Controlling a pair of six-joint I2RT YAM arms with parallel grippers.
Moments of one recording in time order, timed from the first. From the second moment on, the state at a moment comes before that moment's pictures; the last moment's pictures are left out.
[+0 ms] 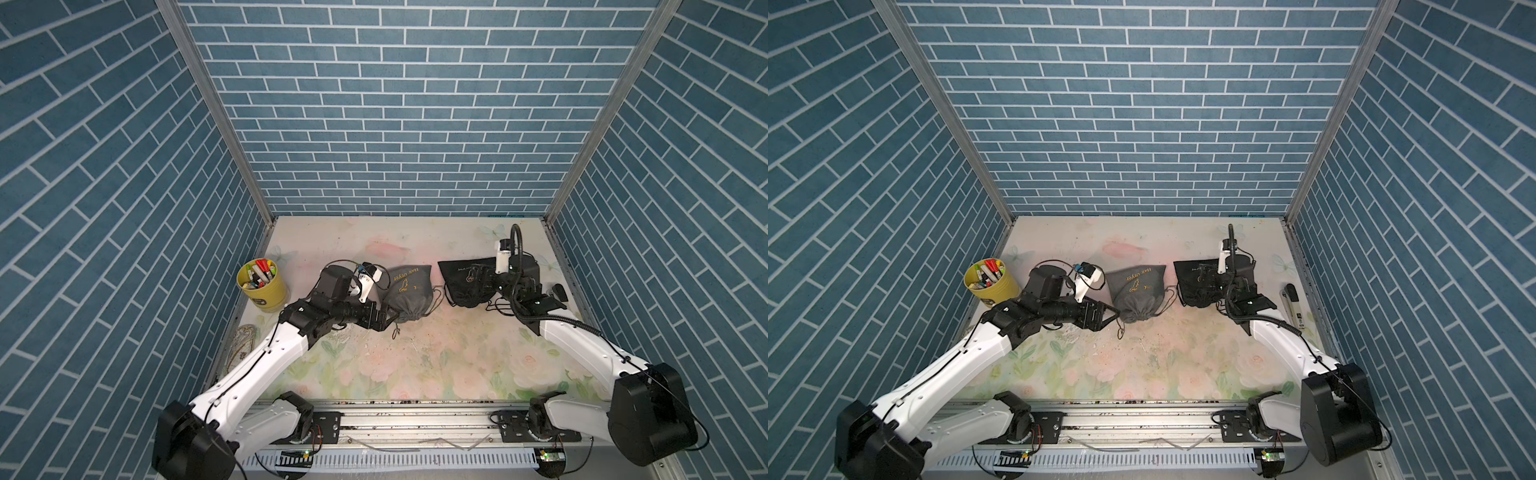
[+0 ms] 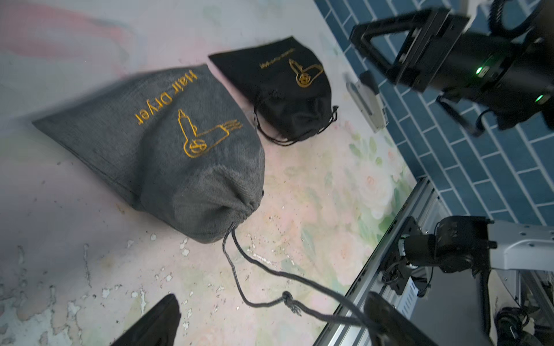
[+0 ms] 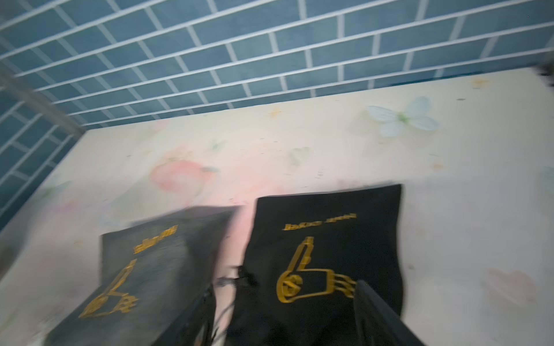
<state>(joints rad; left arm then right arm) -0.49 1.05 0.84 -0.48 0.47 -0.29 0.41 1.24 0.76 0.03 -0.03 0.27</state>
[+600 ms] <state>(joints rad) -0.28 0.93 0.80 -0.34 0.24 -0.41 0.46 1.17 0.71 0.05 0.07 0.13</state>
